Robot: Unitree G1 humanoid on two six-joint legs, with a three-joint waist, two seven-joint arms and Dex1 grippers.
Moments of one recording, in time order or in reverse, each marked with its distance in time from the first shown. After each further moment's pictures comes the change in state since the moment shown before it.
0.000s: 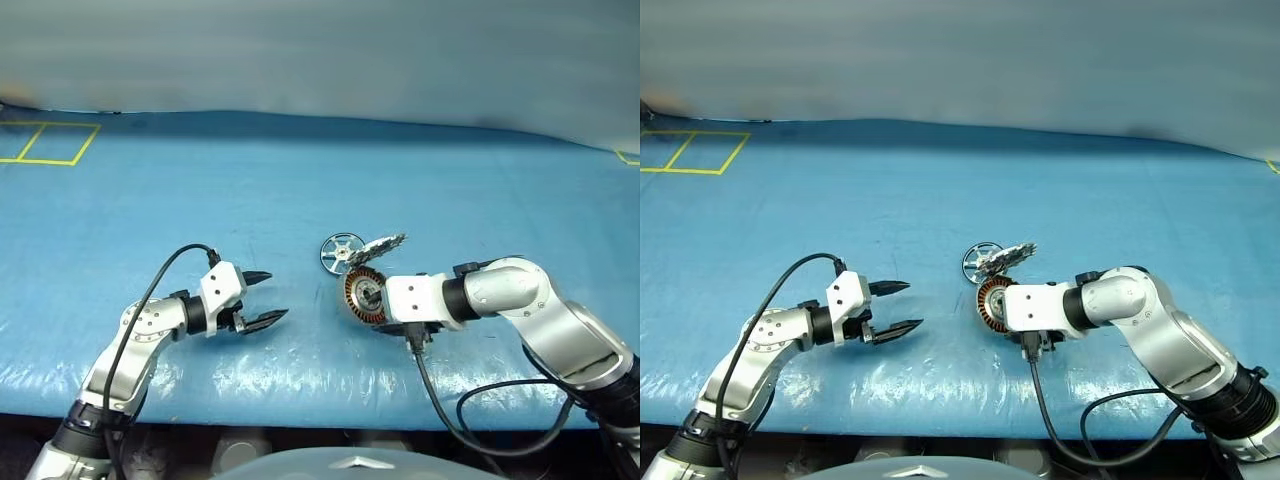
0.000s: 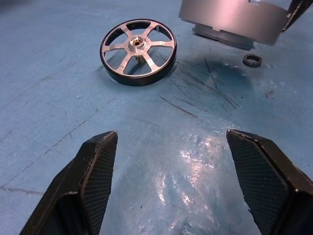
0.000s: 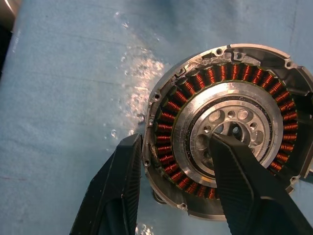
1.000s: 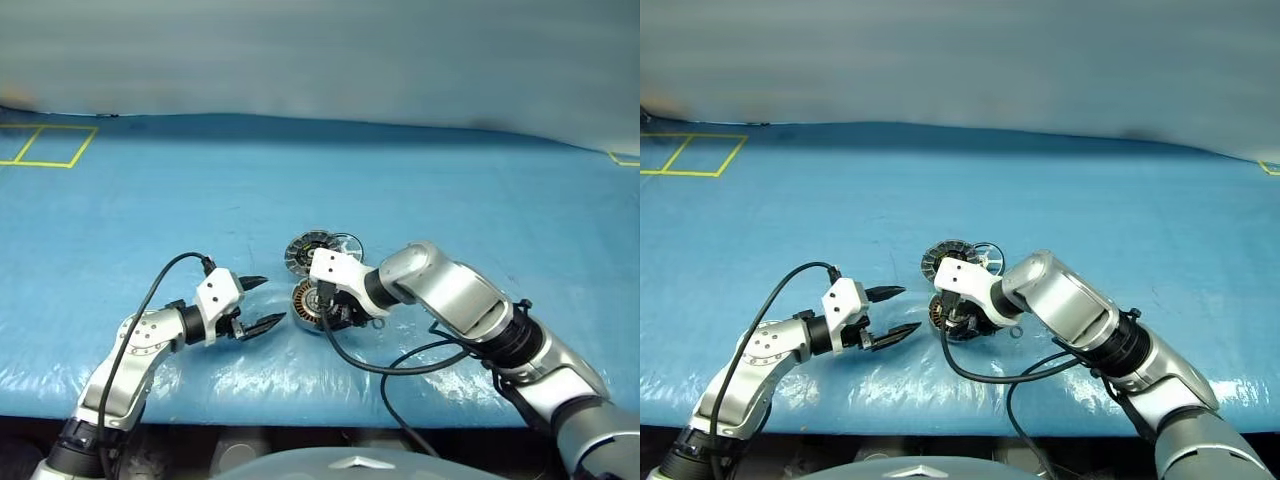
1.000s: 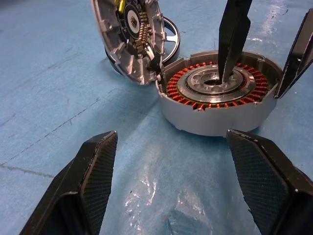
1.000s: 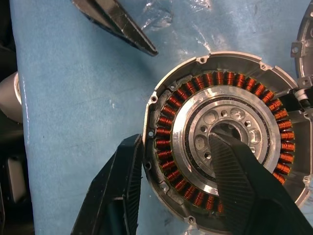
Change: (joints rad) left arm 0.064 -0.016 0.010 -0.062 0.001 0.022 0.062; right arm -0.370 0.423 0.245 0.169 0.111 0.811 -0.204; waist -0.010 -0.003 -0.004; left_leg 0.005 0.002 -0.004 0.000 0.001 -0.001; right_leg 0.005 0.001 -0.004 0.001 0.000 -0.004
